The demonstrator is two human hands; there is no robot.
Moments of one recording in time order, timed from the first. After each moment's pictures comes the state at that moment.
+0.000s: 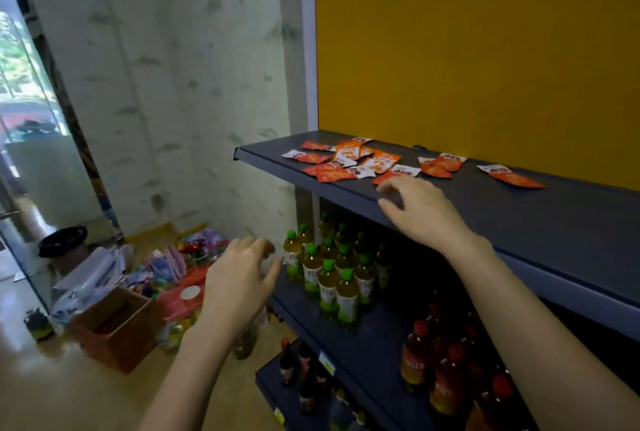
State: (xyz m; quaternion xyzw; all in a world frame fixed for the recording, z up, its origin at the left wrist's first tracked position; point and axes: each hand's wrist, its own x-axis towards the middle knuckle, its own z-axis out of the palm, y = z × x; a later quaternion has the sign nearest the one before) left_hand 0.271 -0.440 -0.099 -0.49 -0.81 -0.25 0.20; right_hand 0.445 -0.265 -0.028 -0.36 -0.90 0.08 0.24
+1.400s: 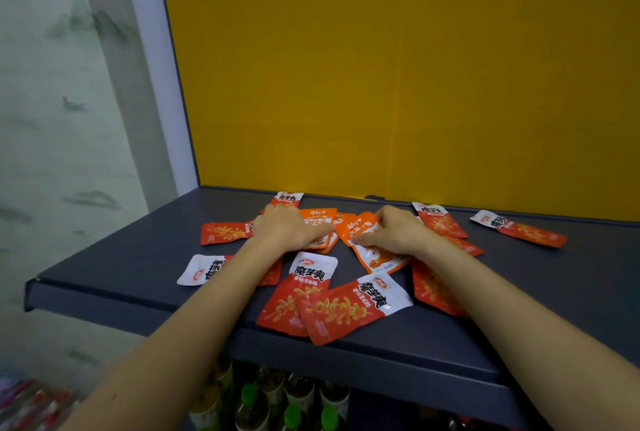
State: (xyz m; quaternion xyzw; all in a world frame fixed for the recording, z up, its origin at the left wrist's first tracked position) left_hand 0.112 -0.023 -0.026 -0.69 -0.72 -0.10 -0.04; right_hand 0.297 -0.027 -0.026 -0.65 -0.71 0.17 0.18
